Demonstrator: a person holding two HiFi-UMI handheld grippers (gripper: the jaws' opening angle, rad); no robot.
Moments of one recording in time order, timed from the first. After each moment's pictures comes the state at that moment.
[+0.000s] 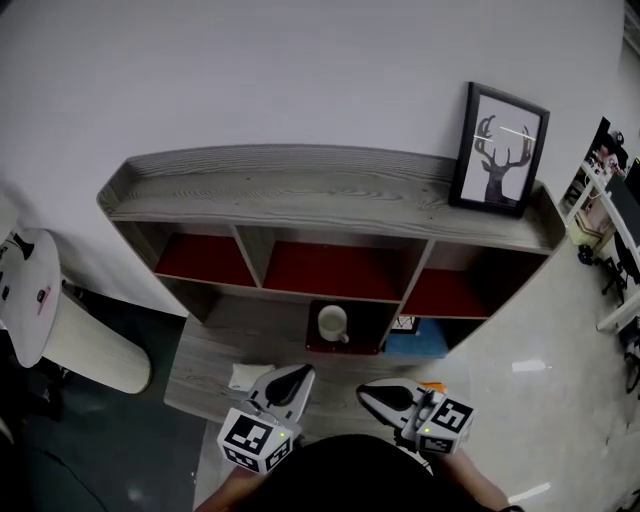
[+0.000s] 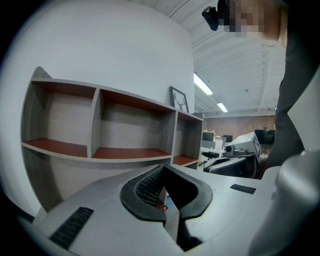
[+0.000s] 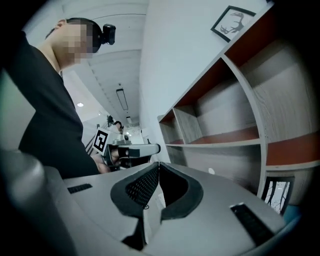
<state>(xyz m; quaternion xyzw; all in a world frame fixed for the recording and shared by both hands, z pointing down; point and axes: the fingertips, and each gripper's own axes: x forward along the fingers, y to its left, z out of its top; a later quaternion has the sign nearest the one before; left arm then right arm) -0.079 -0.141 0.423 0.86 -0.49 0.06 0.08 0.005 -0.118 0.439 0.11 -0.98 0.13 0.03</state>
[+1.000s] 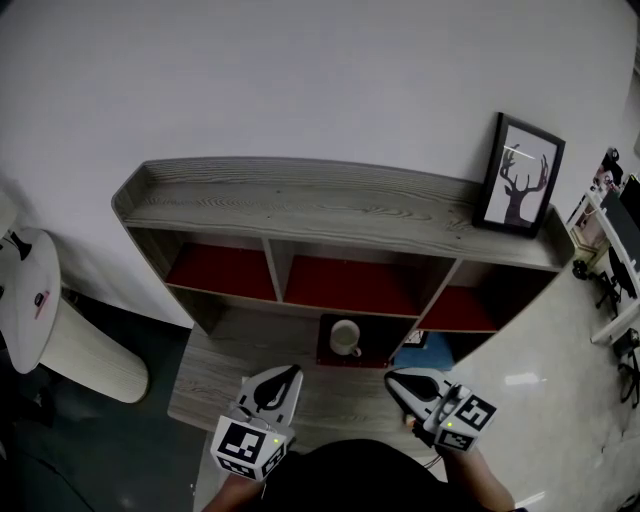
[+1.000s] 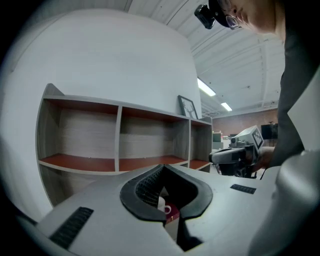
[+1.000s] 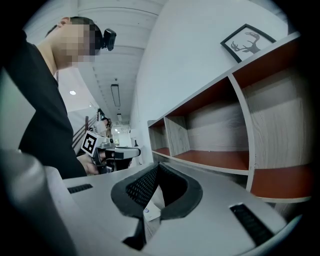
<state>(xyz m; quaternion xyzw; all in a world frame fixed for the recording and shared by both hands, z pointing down) -0.148 -0.147 0.402 0.85 -0.53 0.06 0.04 -0.004 -0.159 0.405 0.19 -0.98 0.07 0.03</state>
